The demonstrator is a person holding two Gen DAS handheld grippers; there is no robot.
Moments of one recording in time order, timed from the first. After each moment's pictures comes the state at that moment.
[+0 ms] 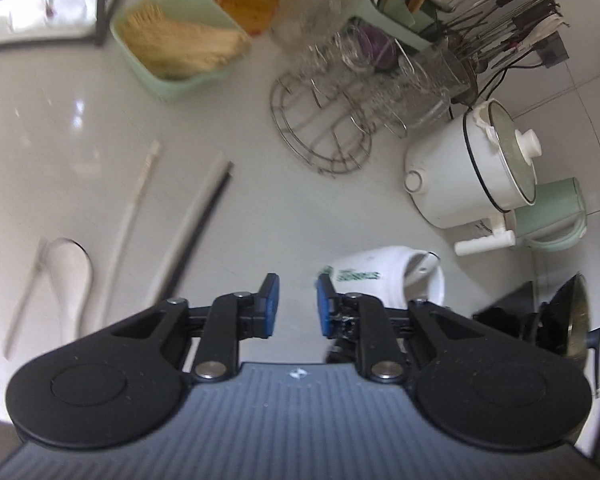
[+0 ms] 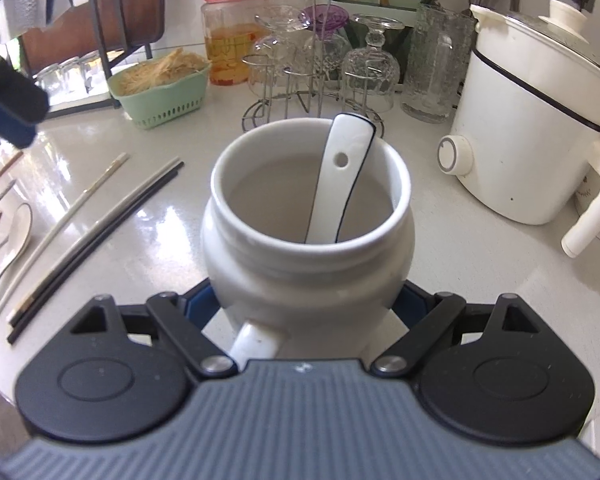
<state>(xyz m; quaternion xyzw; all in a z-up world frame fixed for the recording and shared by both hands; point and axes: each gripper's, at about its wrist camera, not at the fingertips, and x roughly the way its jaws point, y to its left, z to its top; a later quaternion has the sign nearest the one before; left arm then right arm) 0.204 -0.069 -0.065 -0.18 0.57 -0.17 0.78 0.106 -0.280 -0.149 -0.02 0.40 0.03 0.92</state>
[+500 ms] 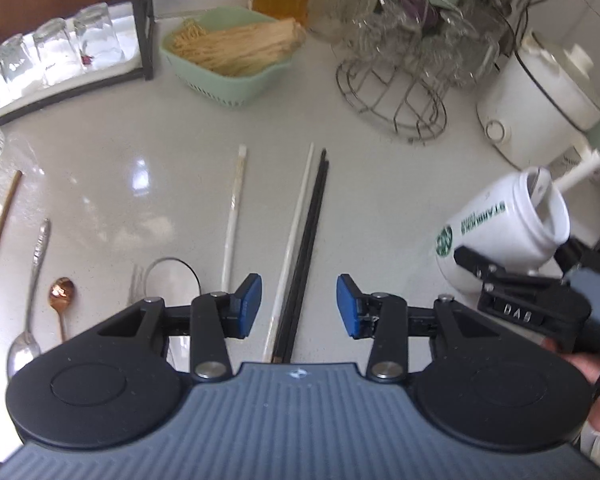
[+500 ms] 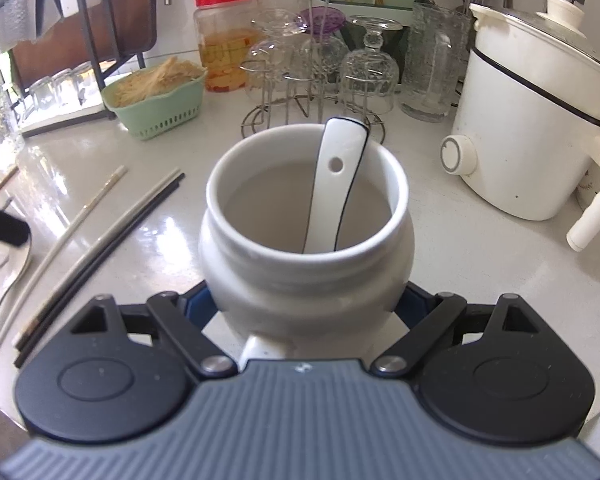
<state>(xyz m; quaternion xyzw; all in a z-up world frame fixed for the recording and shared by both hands) 0.172 -0.043 -0.122 -0.02 0.53 -0.14 0.83 0.113 -0.272 -0.148 0.00 0.40 0.03 0.92</state>
